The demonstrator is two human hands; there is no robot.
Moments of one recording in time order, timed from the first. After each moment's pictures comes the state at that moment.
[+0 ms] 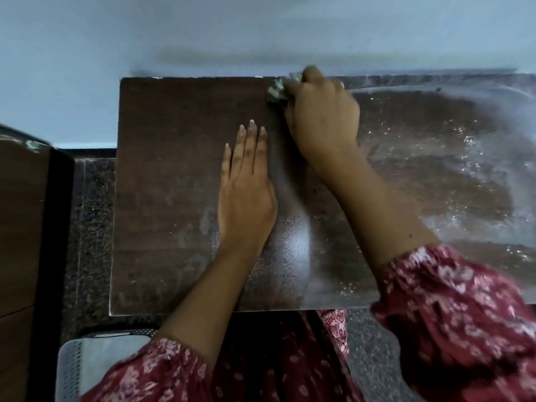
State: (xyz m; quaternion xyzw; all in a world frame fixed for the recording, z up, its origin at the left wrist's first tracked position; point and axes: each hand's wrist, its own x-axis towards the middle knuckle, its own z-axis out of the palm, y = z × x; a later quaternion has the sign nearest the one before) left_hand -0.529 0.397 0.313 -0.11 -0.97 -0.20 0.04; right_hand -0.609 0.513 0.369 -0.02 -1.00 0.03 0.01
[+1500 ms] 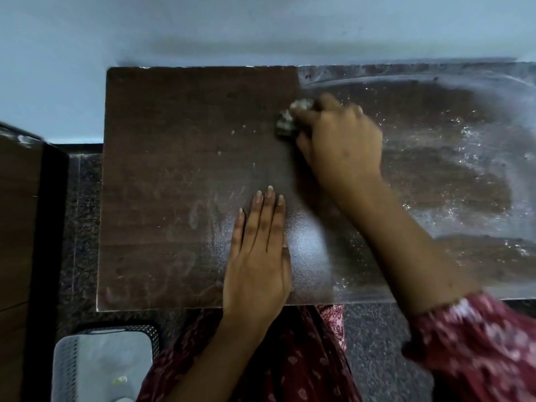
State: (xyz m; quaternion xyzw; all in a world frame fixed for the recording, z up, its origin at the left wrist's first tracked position) left_hand -0.431 0.401 0.323 -0.14 -0.97 -0.17 -0.07; right_hand -0.557 0.535 0.375 0.01 -1.00 0.03 -0.01
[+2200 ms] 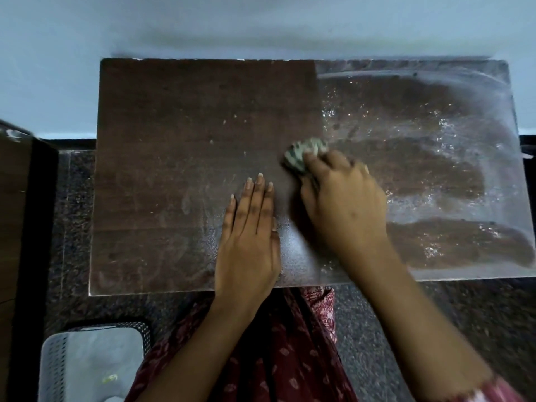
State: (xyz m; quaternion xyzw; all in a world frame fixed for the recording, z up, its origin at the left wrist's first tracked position) left_hand -0.430 0.401 0.323 -0.14 -0.97 -0.19 -0.05; right_hand -0.475 0.536 0.385 -0.04 -0.99 0.07 -0.07
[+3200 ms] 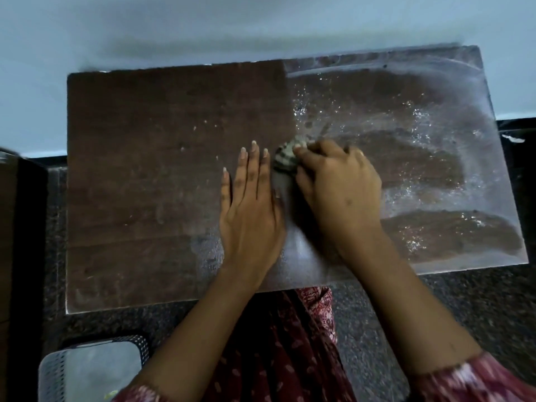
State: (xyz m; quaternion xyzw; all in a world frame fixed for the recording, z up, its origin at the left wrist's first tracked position) left_hand -0.467 0.446 0.319 -0.12 -0.98 -0.16 0.00; right_hand -0.481 0.566 0.376 -0.05 -1.00 0.07 0.00
